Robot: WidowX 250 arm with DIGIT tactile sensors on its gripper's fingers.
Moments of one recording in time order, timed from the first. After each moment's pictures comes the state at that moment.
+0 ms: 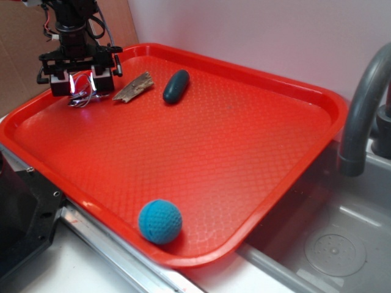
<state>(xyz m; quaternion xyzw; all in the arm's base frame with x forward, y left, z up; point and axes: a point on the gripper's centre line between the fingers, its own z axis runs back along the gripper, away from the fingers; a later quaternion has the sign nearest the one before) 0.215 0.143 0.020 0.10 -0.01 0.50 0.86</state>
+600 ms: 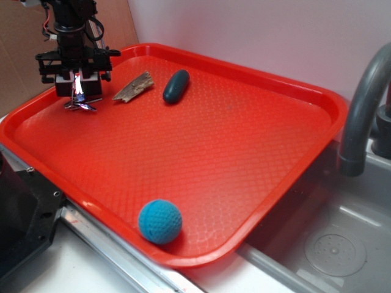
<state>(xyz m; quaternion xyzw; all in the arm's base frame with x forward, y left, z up) 0.213 0.140 0.022 0.10 -0.01 0.49 0.86</state>
